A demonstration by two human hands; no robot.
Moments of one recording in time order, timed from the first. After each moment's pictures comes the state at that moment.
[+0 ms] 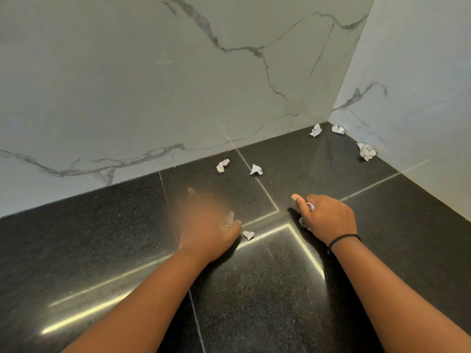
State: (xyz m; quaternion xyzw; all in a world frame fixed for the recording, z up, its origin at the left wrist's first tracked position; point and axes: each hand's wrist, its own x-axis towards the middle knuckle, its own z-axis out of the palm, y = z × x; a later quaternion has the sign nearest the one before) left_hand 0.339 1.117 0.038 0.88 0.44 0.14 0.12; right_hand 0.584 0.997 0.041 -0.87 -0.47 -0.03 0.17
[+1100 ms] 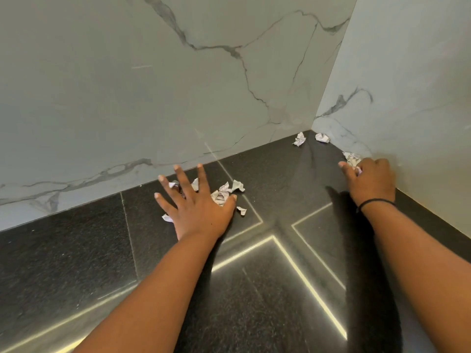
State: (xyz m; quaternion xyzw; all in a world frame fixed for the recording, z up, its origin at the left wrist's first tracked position) left_hand 0.434 1.177 0.033 0.81 0.56 0.14 0.06; right_hand 0.748 1.022 0.052 -0.92 -0.27 -0.12 0.24
